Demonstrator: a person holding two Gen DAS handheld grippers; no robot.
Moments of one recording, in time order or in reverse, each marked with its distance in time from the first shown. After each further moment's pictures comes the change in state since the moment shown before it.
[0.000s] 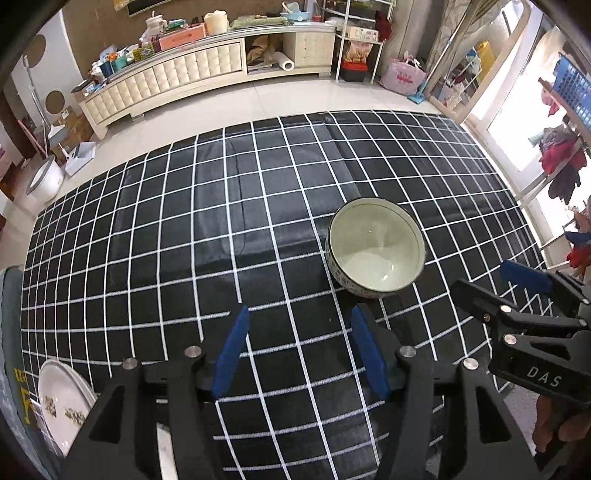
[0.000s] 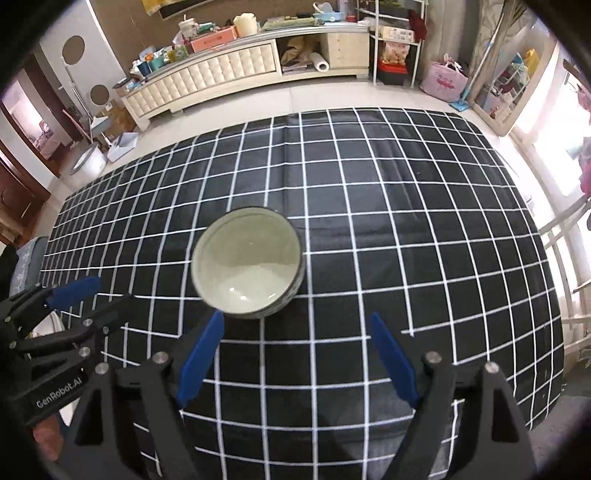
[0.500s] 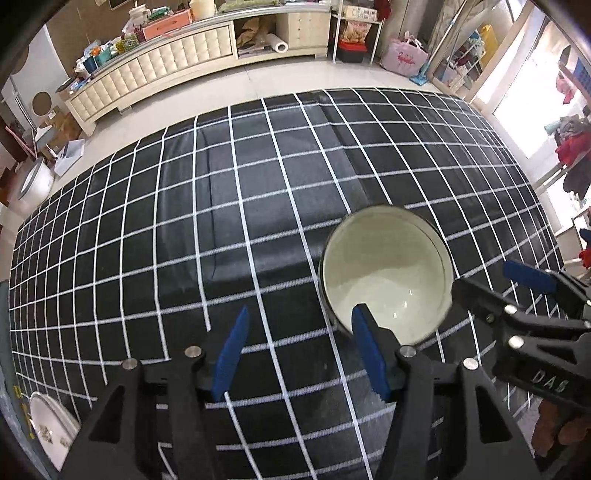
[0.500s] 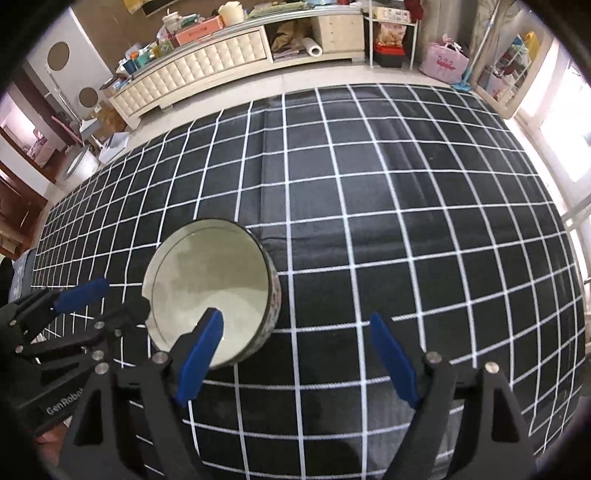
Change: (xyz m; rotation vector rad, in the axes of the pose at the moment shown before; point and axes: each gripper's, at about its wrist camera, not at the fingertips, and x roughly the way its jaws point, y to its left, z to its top) left arm 0.068 -0.012 0.036 0.016 0.063 0.004; right arm 0.054 -0.012 0.018 0.041 0.048 0.028
